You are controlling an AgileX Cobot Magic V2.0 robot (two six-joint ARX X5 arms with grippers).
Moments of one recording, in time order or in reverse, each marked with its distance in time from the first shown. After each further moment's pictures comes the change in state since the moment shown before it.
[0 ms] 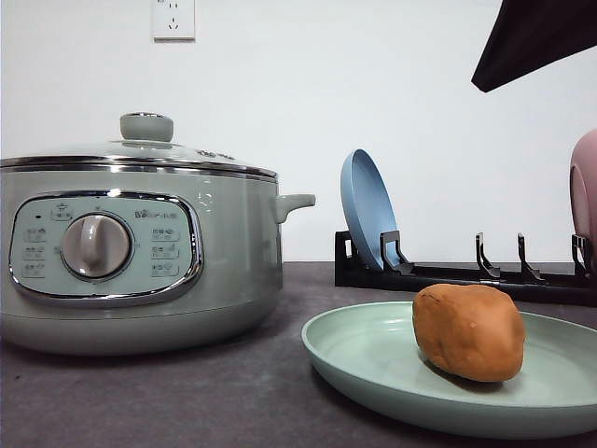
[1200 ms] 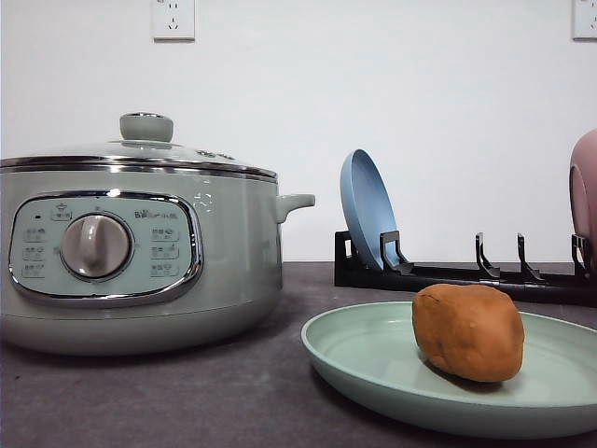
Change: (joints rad) left_arx 0.000 0.000 0.000 0.000 0.000 -0.006; right_arx -0.385 -0.313 -0.185 0.429 0.106 -0.103
